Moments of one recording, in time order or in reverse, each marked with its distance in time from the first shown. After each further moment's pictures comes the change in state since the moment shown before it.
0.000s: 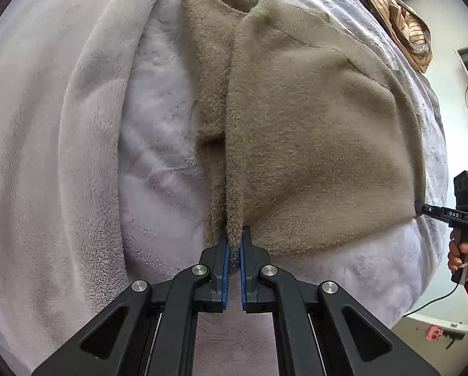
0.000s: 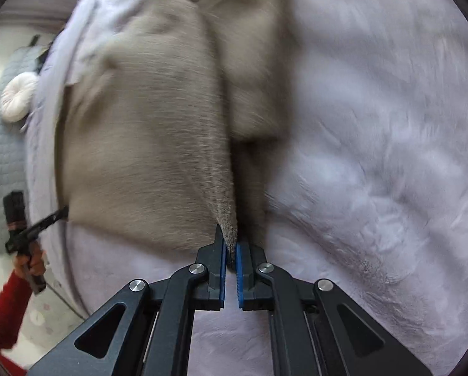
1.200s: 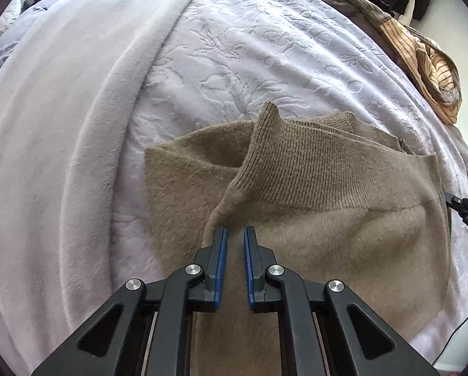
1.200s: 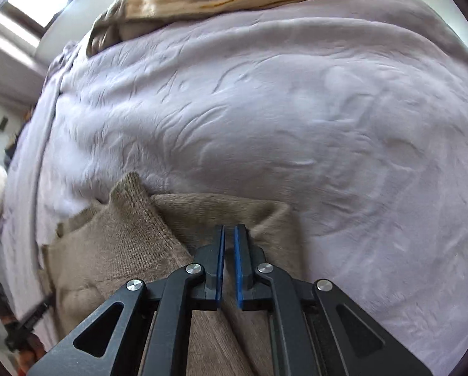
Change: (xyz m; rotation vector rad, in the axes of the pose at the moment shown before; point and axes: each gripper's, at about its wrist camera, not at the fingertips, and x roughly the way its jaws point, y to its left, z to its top) left arm 0.012 -0.042 0.140 0.001 -0.219 0.180; right arm -0.035 0.028 0.139 0.144 -0.400 -0.135
